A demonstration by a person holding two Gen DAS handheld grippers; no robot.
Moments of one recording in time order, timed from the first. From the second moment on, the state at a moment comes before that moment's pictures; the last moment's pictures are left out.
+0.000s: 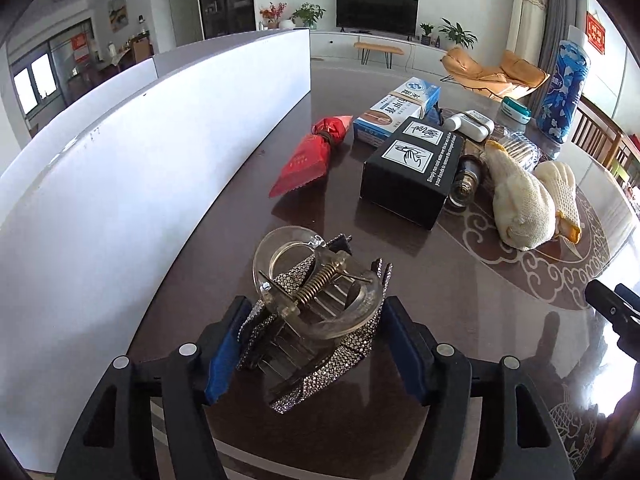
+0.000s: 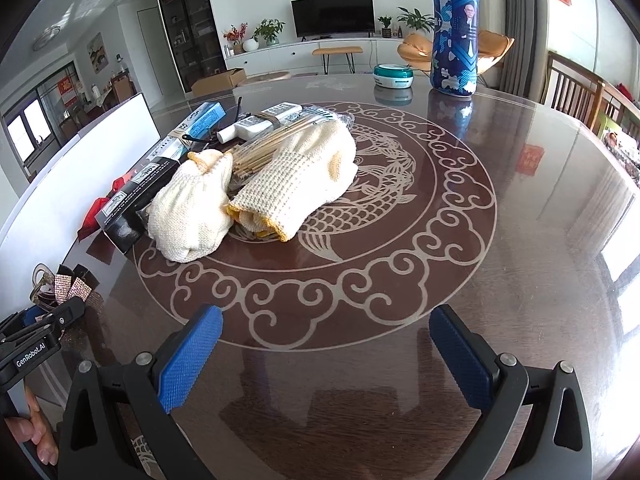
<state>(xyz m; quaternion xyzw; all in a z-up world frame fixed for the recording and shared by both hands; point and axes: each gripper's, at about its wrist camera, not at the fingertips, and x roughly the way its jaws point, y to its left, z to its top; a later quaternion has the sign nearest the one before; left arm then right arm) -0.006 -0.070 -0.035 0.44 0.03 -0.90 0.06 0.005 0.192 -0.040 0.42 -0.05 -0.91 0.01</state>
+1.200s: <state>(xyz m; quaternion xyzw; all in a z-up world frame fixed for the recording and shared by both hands) -0.008 -0.072 -0.039 0.46 0.03 -0.89 0.05 -0.002 0.177 -0.048 0.44 -0.02 -0.90 0.05</state>
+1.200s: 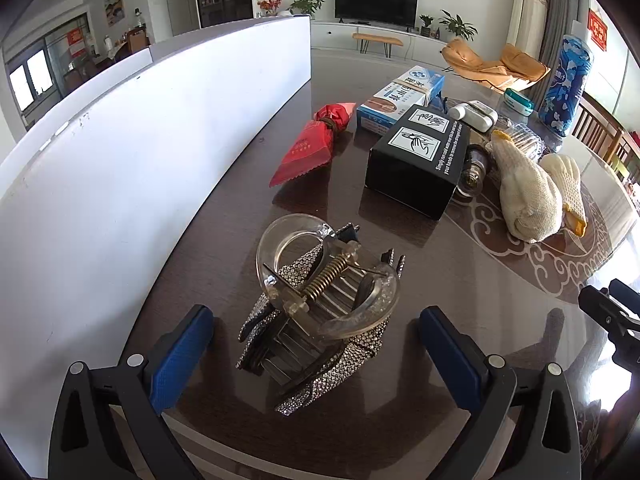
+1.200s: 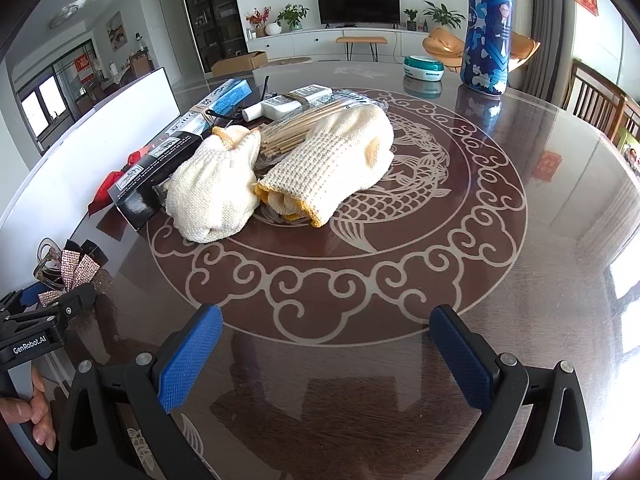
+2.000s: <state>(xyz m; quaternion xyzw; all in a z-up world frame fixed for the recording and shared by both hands) -0.007 -0.072 -0.038 0.46 0.03 -0.89 0.05 -0.043 0.091 -0.053 0.46 0.09 -0.87 0.16</state>
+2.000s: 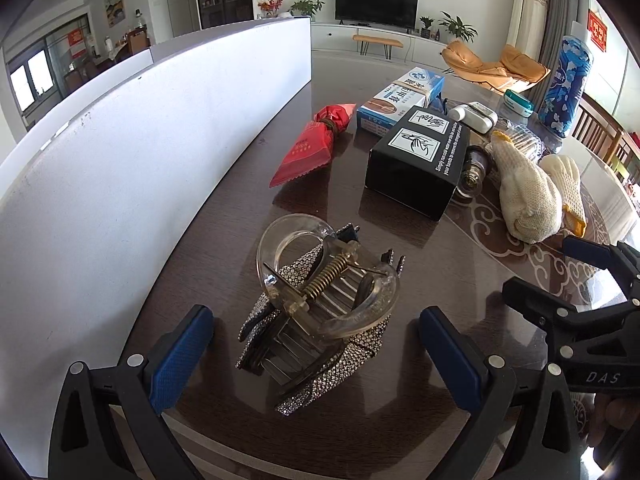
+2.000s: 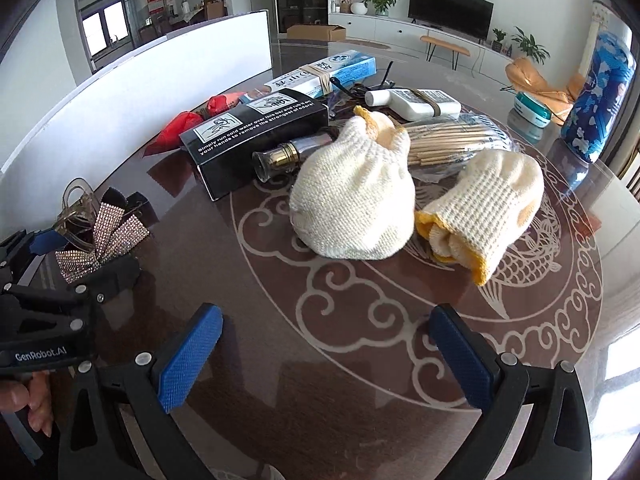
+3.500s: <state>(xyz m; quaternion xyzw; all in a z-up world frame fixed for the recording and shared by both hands) 0.037 -0.045 -0.033 0.44 -0.01 -0.90 -0.01 0.041 0.156 -0.047 0.44 0.07 -0.87 0.20</state>
